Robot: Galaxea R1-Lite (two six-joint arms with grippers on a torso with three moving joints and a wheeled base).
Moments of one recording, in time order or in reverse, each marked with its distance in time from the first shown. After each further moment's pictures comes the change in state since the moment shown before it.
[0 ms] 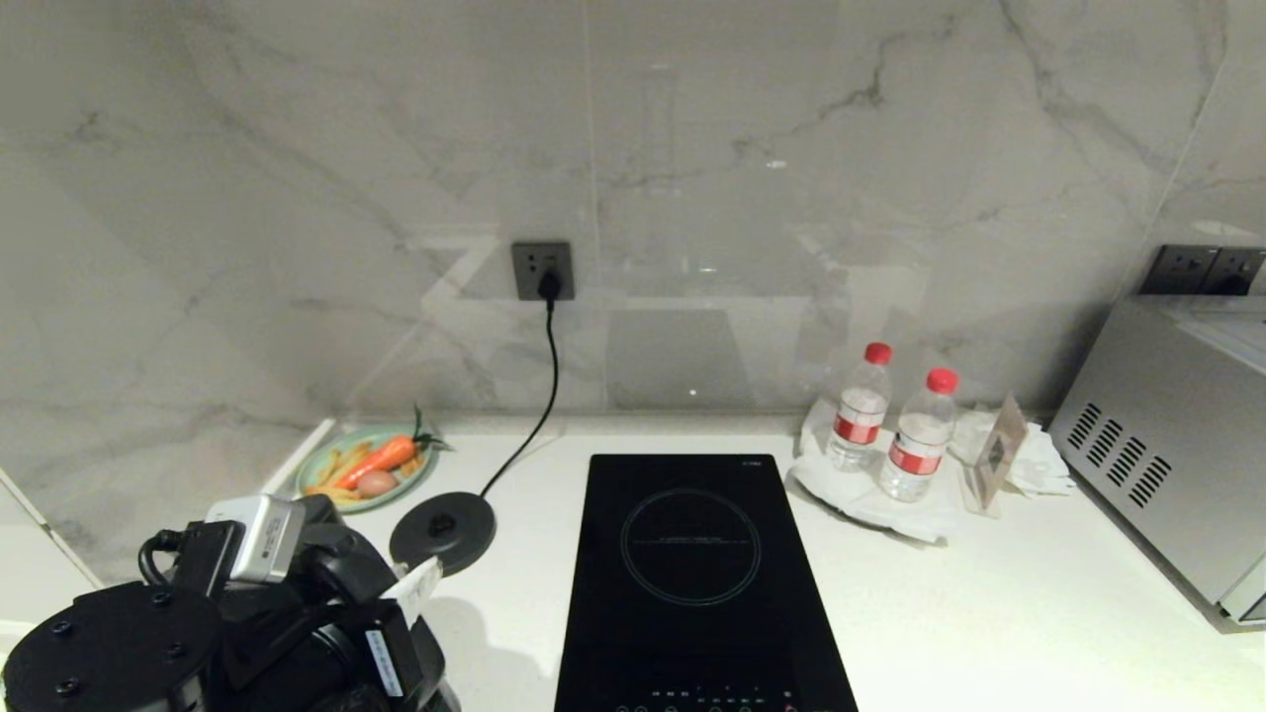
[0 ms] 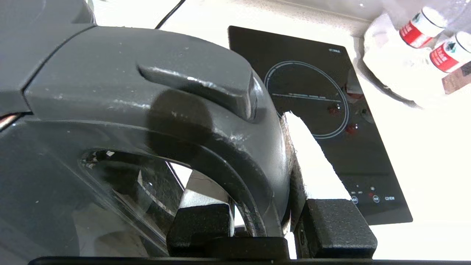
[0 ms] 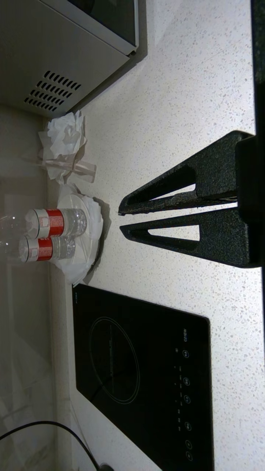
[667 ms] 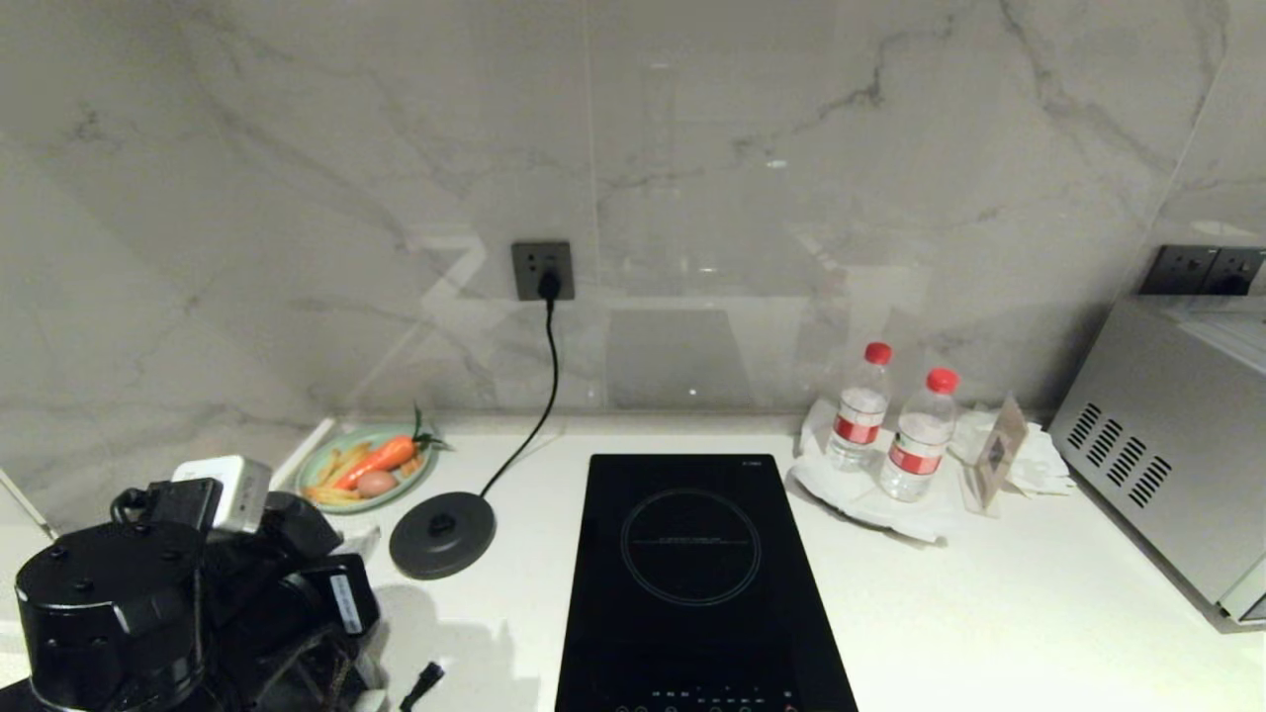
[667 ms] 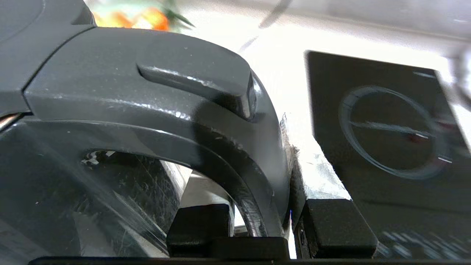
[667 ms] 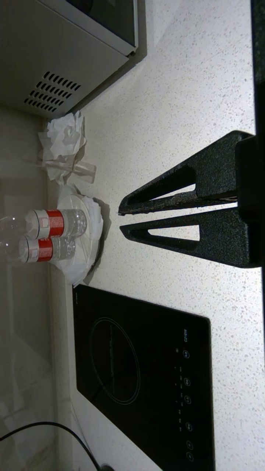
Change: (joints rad) left arm 0.216 0.030 -0.020 0.001 -0.011 0.146; right arm 0.000 0.000 0.000 0.000 0.000 0.000
